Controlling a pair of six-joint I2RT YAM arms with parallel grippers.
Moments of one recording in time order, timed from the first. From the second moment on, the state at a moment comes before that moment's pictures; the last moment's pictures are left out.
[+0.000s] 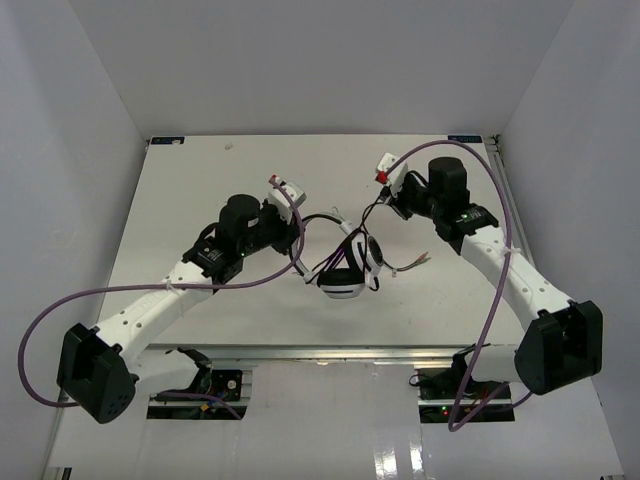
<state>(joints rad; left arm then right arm) -0.60 1.16 0.89 -0.08 0.21 0.06 0.37 1.31 1.07 -0.19 -0.43 -0.62</state>
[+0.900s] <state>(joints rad) -0.61 1.22 1.40 0.03 -0.22 -0.38 0.43 1.69 0.69 0.89 -1.26 0.35</state>
